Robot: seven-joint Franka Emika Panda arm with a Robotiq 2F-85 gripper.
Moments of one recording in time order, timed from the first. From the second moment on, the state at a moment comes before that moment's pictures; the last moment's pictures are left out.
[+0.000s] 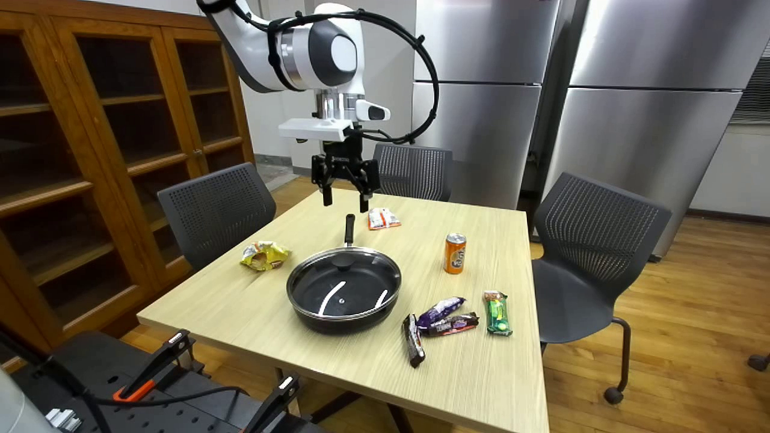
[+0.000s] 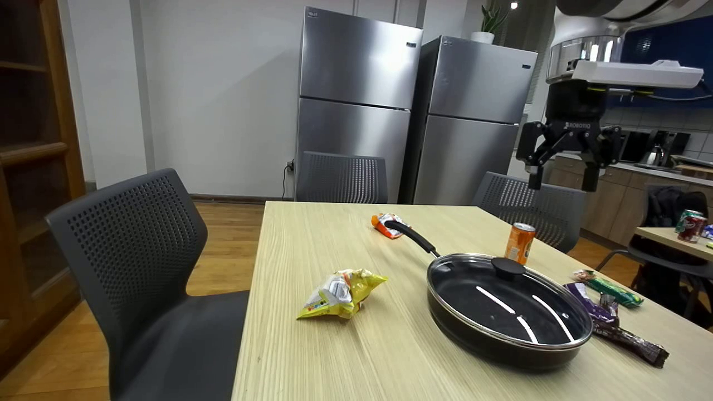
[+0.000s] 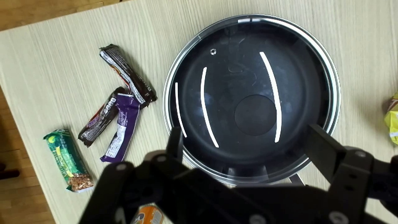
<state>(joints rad) 0.01 0.28 -0.07 -2.17 -0.07 2.34 0.09</state>
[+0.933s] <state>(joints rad) 0.01 0.43 -0.05 -2.13 -0.06 2.44 0.09</state>
